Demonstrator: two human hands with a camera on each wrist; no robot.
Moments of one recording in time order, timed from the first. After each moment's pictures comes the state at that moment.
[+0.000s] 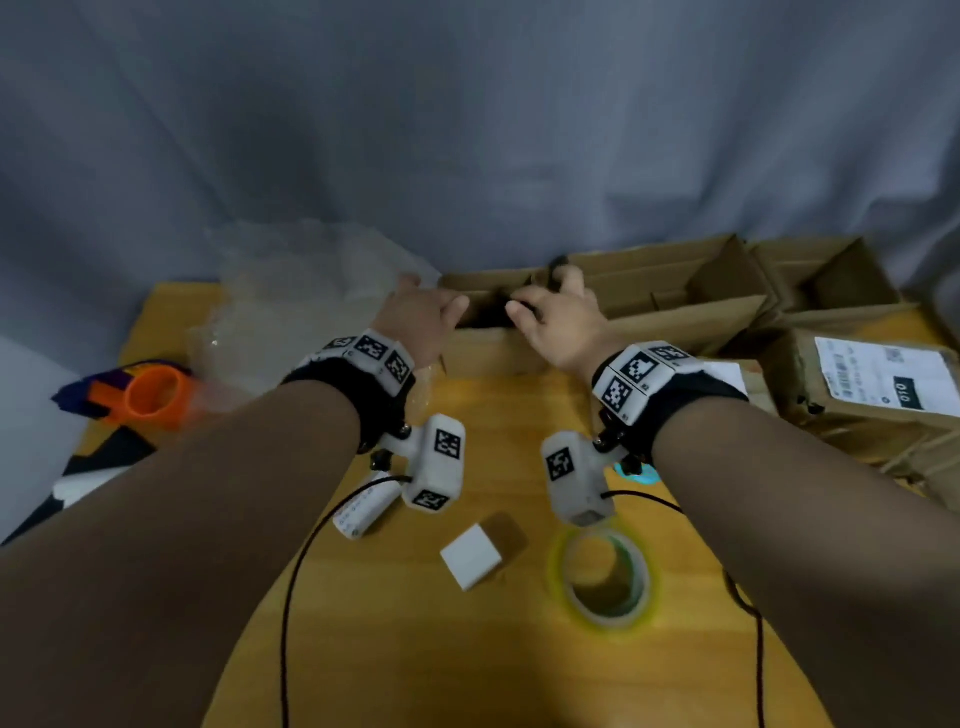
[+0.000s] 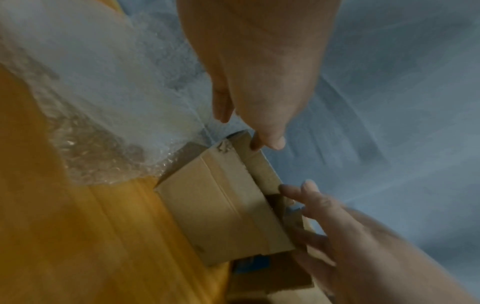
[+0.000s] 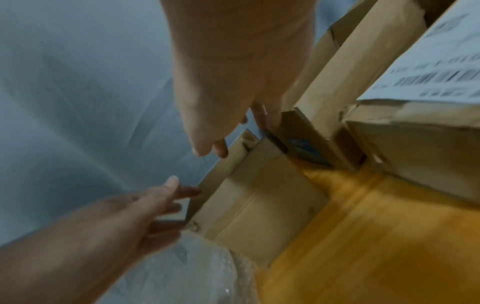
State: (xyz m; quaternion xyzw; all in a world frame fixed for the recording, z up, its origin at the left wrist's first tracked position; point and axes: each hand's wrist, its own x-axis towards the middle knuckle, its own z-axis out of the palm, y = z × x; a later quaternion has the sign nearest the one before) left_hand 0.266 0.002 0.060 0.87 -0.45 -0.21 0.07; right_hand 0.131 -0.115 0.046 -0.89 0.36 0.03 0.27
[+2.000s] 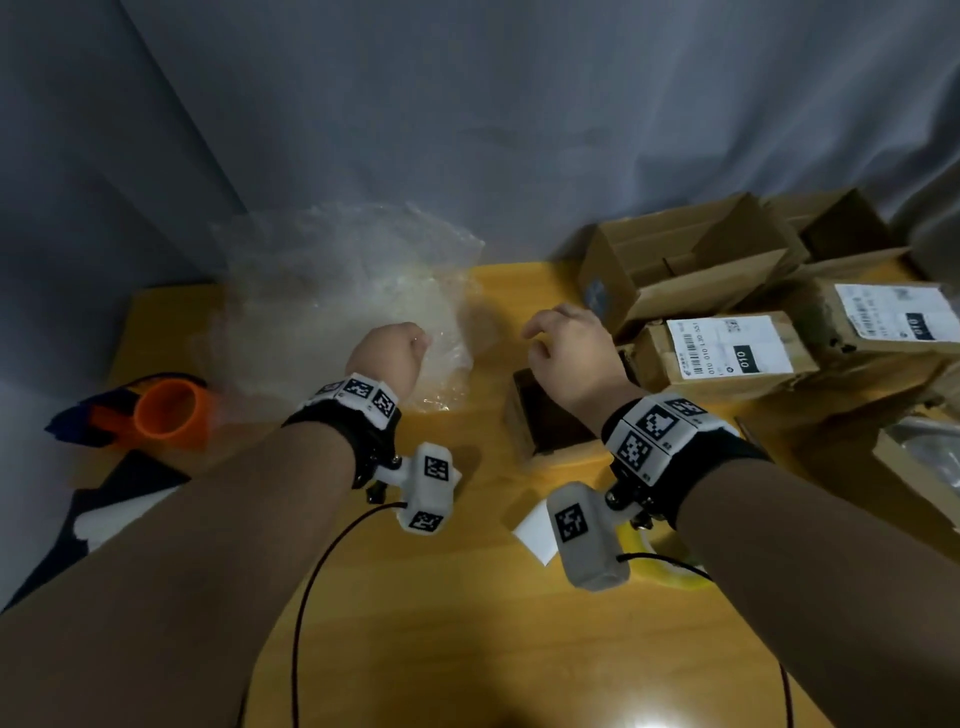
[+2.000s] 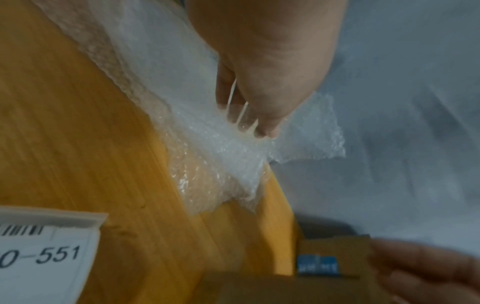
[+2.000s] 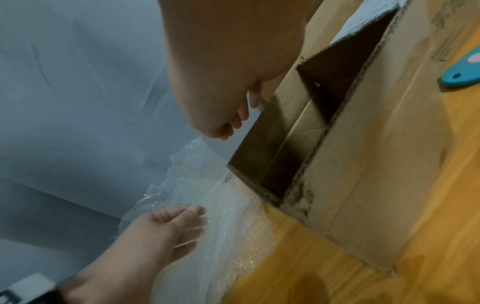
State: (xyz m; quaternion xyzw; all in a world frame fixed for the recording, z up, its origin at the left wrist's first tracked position) left_hand 0.336 0.071 -0.012 0.87 -0.42 -0.22 0.16; right_hand 0.151 -0.019 0.036 -0.88 0.42 -0.03 0.22
